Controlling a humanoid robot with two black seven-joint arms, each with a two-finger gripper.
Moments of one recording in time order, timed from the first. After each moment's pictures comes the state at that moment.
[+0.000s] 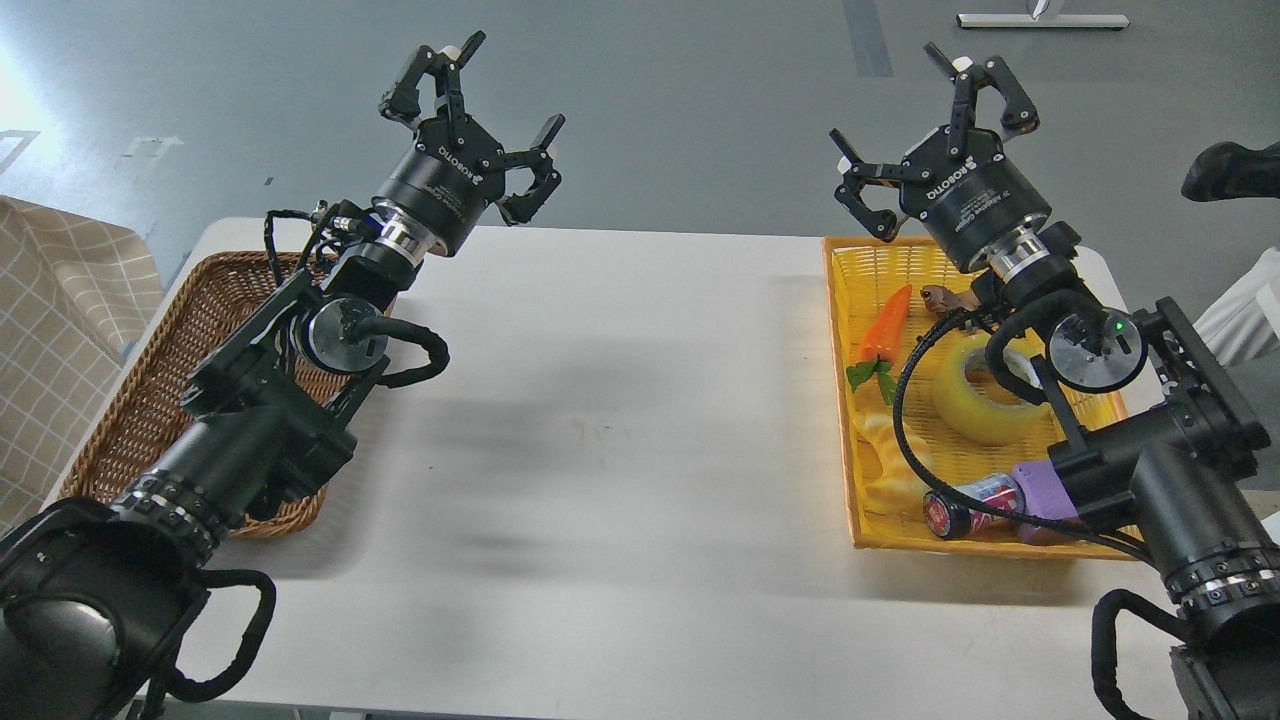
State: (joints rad) left arm -0.73 0.14 -1.07 -0.78 0.22 -0.49 -0.22; right arm 0.70 -0.06 1.33 0.83 -0.24 0.49 -0.14
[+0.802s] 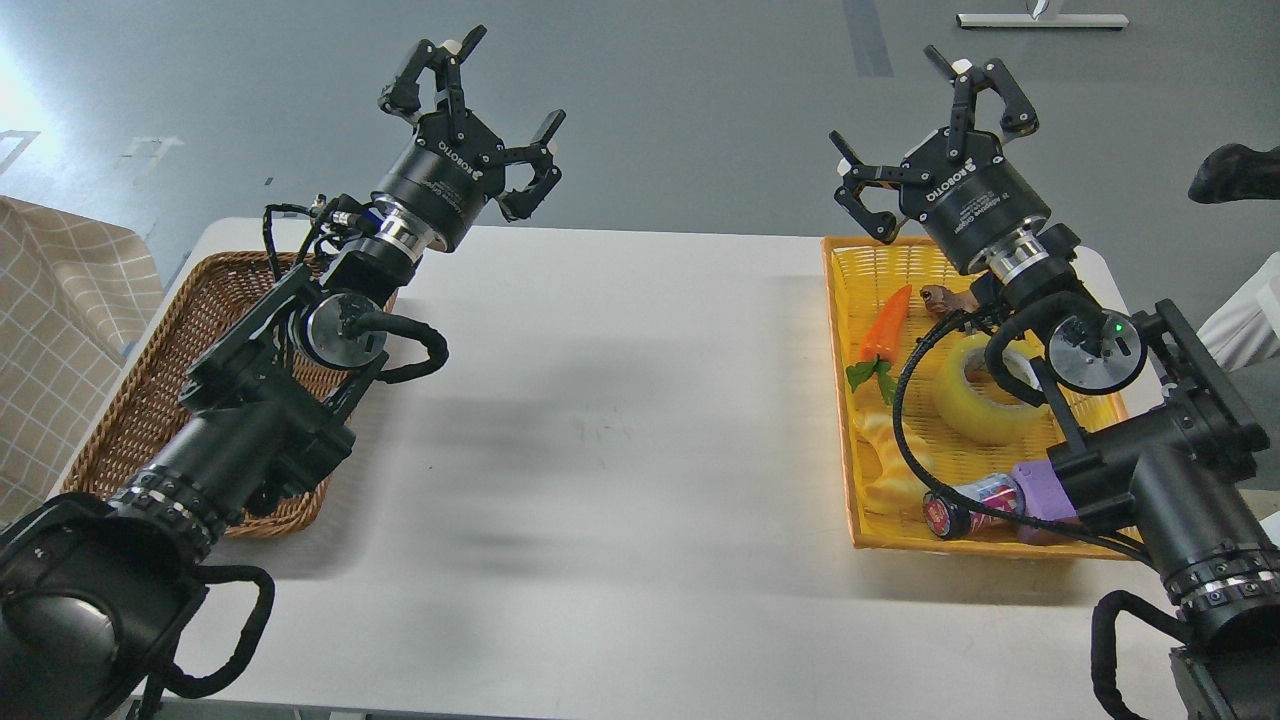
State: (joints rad) left arm -0.74 0.14 -1.06 -0.78 0.23 -0.49 -0.22; right arm 0.70 -0.06 1.33 0.84 -0.24 0.49 -0.14
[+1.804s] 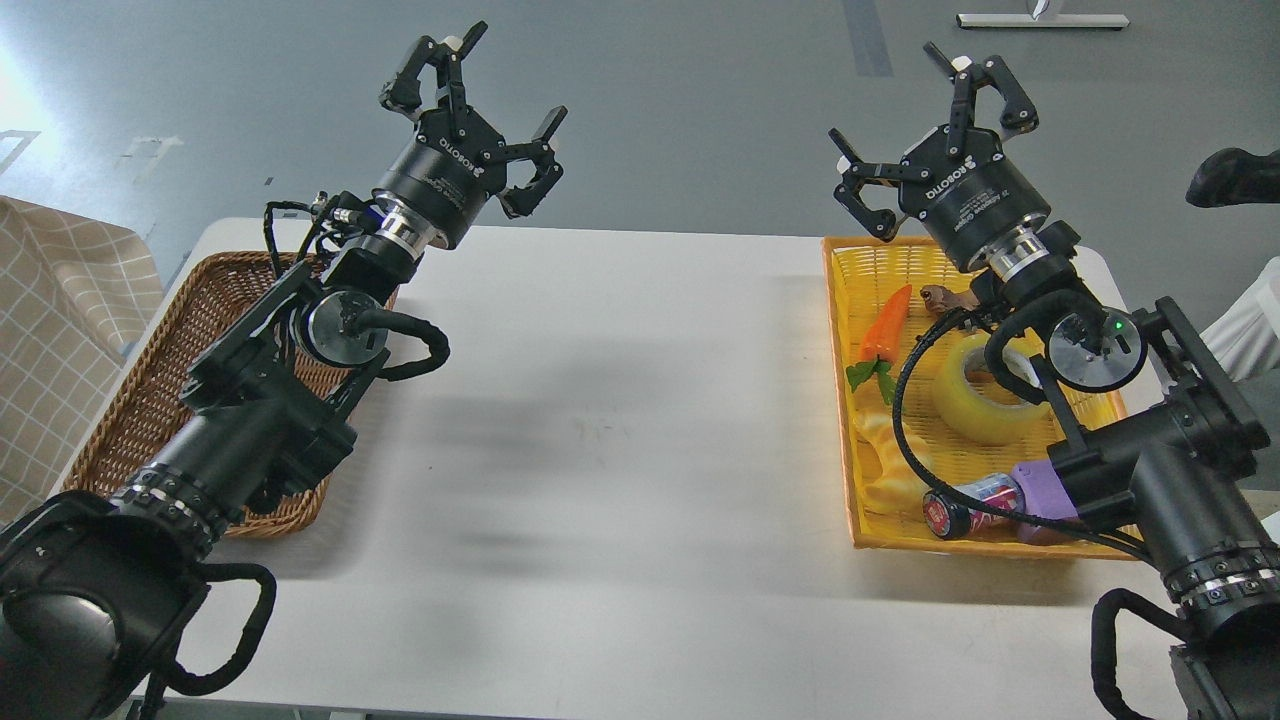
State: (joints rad) left arm -0.74 0.14 -1.07 -0.78 0.23 -0.49 -0.22; right arm 0.70 -0.06 1.33 0.84 -0.24 0.49 -0.14
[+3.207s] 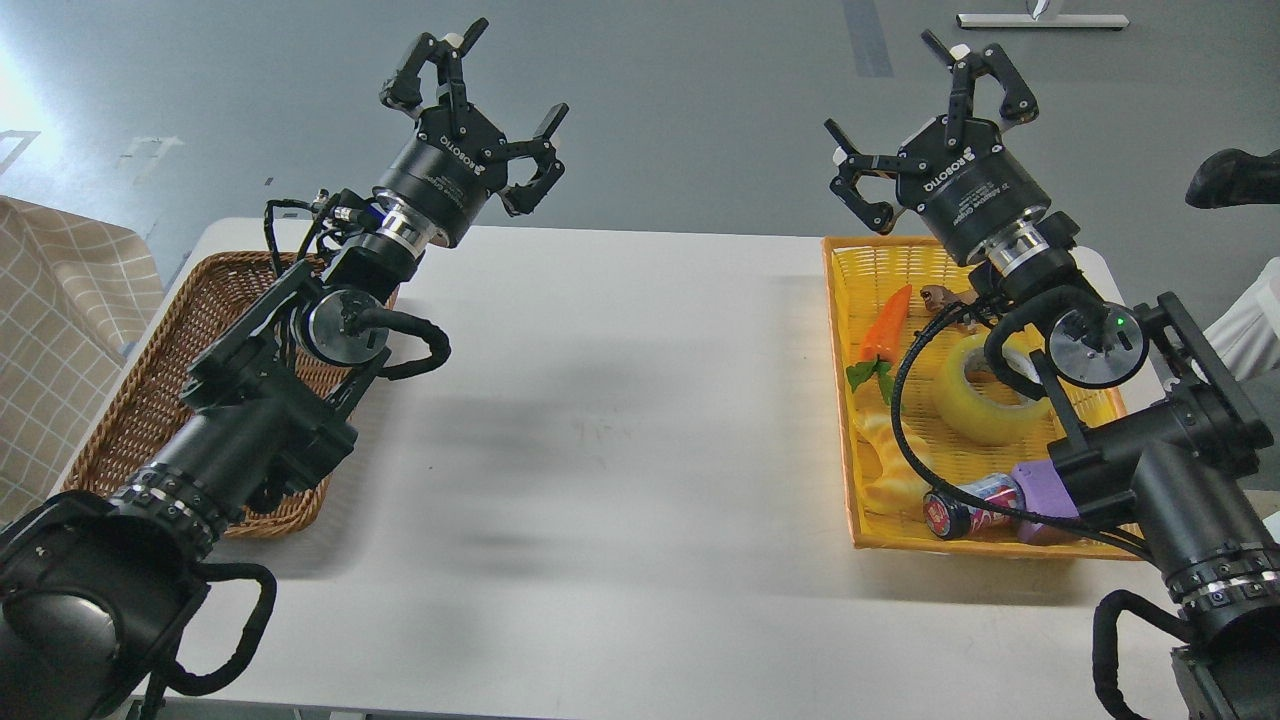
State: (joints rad) left arm -0.74 0.14 -1.07 -0.79 0.23 -0.49 -0.22; right arm 0.70 -0.06 1.33 0.88 -0.24 0.49 -0.14
